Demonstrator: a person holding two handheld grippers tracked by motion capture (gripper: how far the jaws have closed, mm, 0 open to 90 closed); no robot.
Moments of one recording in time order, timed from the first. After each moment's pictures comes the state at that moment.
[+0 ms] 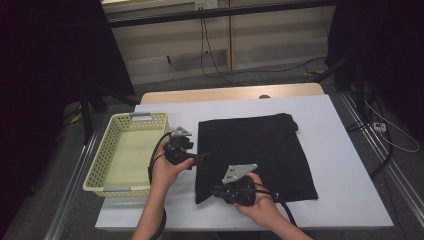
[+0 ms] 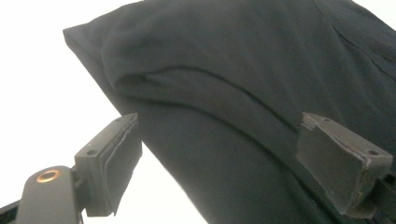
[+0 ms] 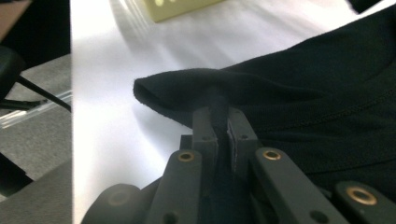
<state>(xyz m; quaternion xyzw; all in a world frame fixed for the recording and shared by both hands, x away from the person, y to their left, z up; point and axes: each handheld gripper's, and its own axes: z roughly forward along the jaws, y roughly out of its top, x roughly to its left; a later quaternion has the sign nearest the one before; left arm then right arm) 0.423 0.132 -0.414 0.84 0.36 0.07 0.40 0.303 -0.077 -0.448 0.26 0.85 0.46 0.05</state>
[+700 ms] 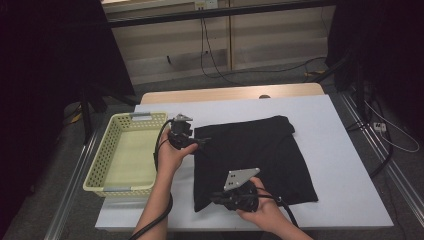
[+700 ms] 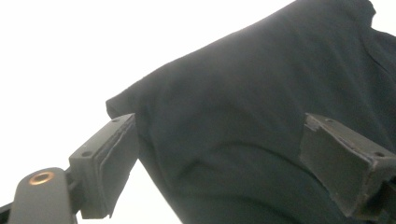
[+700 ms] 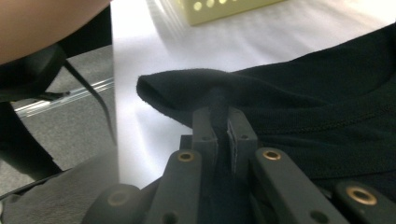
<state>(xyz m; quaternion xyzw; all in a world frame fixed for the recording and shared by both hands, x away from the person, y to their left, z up) 0.472 0.125 -0.414 0.82 0.40 0.09 0.40 0.288 -0.079 -0.440 0.22 0.86 0.47 0.03</state>
